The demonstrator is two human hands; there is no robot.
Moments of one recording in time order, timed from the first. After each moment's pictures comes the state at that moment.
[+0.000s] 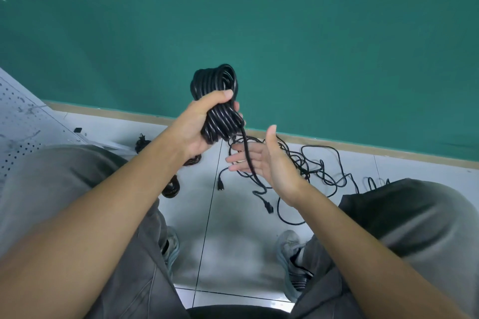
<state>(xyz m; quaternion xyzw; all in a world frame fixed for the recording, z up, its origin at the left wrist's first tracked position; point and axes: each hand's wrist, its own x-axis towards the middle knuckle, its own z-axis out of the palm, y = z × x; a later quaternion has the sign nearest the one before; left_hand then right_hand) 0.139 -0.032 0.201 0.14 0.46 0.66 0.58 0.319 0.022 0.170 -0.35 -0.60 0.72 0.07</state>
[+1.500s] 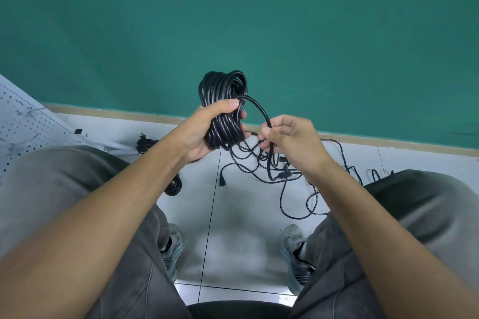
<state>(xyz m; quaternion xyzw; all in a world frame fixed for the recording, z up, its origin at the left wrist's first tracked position) 0.152 -0.033 0.189 0.17 0.47 0.61 0.61 0.335 0.057 0.192 -0.41 -0.64 0.61 0.19</state>
